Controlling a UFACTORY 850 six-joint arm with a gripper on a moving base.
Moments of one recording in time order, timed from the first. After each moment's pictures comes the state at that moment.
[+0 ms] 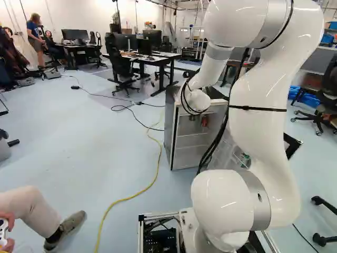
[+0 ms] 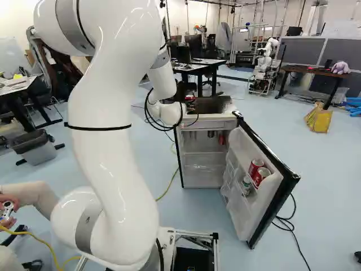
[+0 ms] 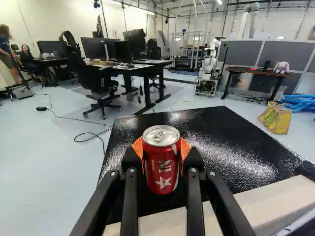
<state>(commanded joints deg) -7.2 -24.9 -49.1 1.3 55.8 0.0</state>
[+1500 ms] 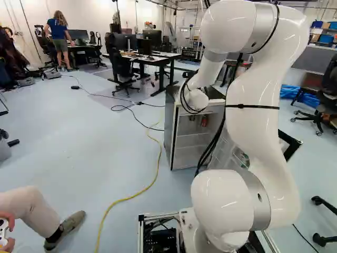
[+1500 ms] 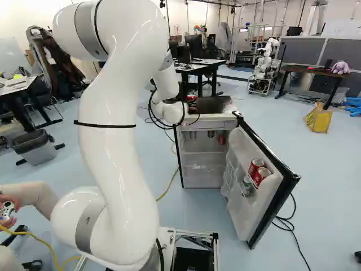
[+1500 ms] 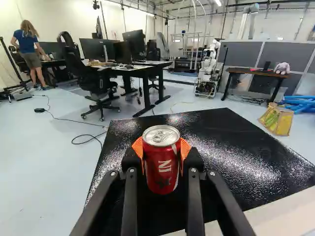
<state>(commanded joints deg) -7.3 -28.5 -53.1 1.3 55.8 0.0</state>
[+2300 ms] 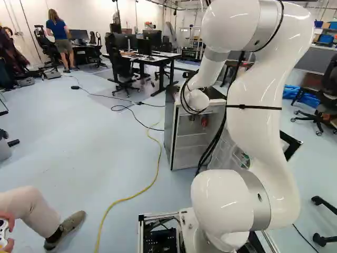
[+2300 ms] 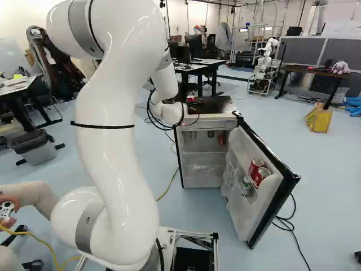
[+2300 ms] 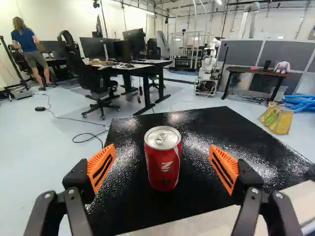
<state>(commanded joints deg) -7.1 -26.0 -49.8 1.3 55.8 0.0</state>
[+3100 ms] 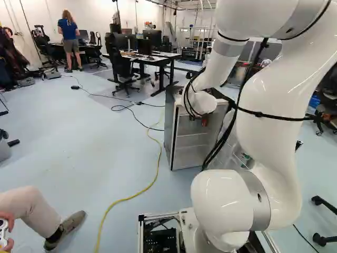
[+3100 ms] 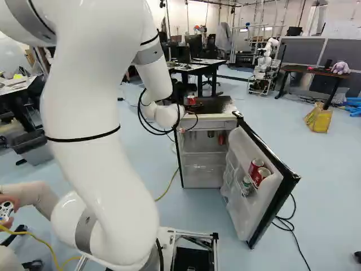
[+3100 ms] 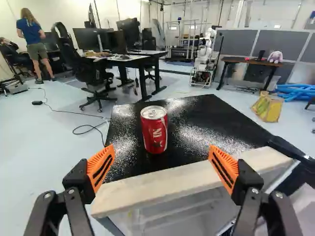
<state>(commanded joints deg) -8.5 -13.4 -37.4 2.8 50.7 0.0</state>
